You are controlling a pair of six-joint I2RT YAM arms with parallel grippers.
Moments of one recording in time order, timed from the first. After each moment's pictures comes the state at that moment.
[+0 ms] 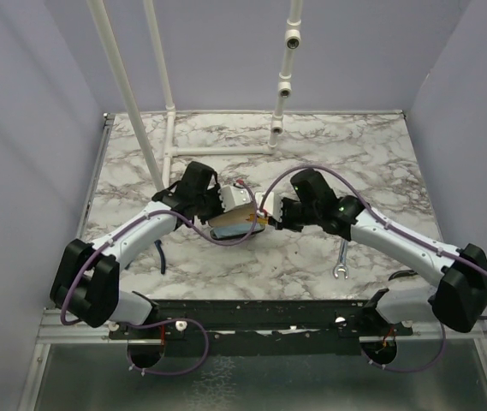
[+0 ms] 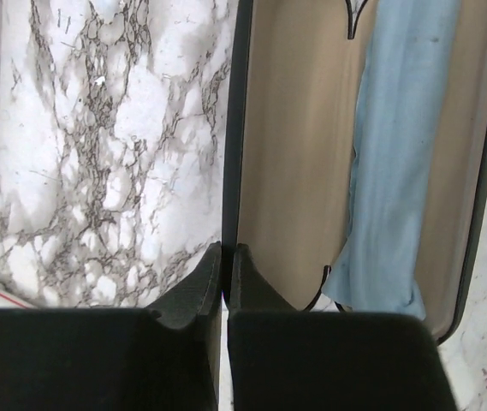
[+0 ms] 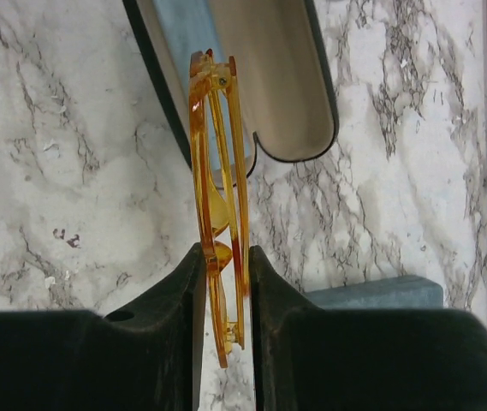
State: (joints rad) left arm -0.51 1.38 0.90 -0.37 0.26 0.76; right arm 0.75 1.35 1.01 -0.43 -0.30 -0.74
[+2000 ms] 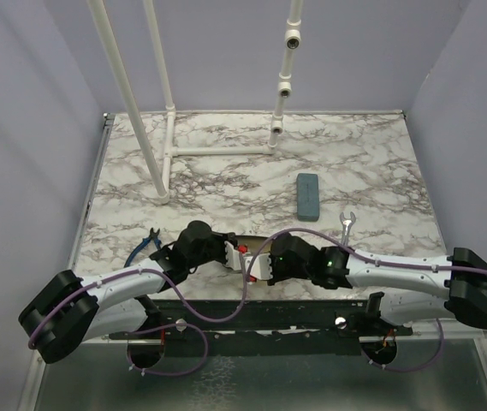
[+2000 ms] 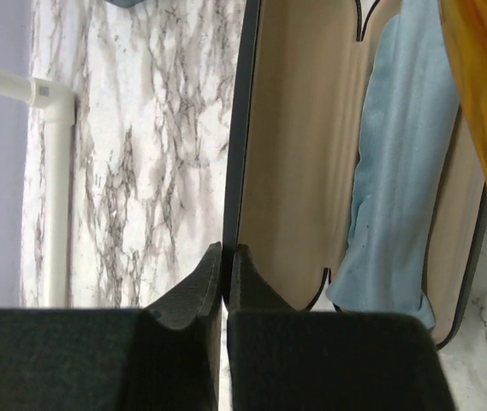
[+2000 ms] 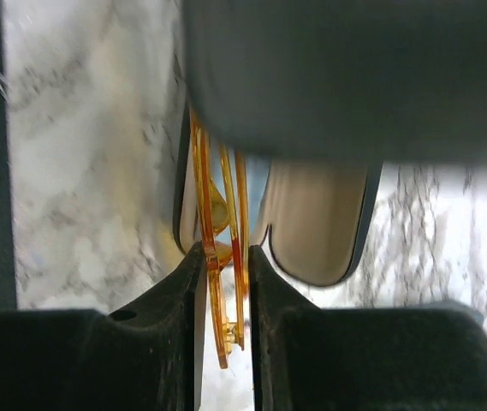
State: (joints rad) left arm -0.81 1.10 0.33 0.31 0.18 0.95; right arm 1.16 1.21 0.66 -0.24 0.07 -0.69
